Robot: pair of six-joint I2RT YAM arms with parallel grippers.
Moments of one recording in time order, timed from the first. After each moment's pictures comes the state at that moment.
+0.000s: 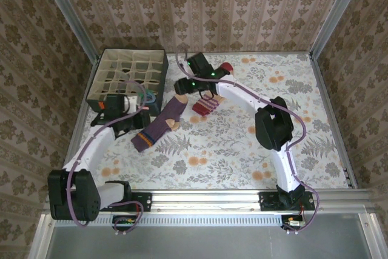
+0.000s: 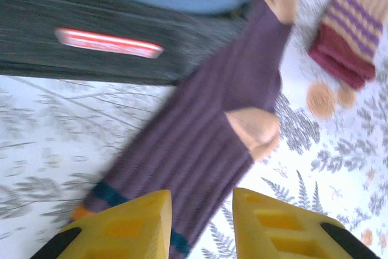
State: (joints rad) left arm -0.15 1.19 0.75 -0.50 0.34 -0.18; right arm 0.61 2.15 1.88 -0.56 -0.17 0.26
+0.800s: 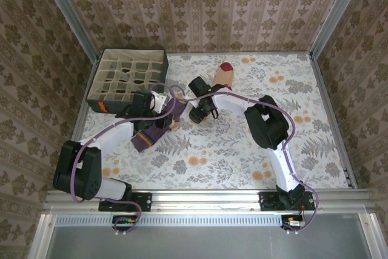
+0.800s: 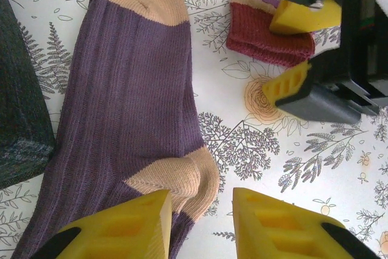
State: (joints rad) left arm -0.37 1.39 0.76 -0.22 0.32 -0.04; right arm 0.63 2.21 1.67 -0.64 0.00 -0.26
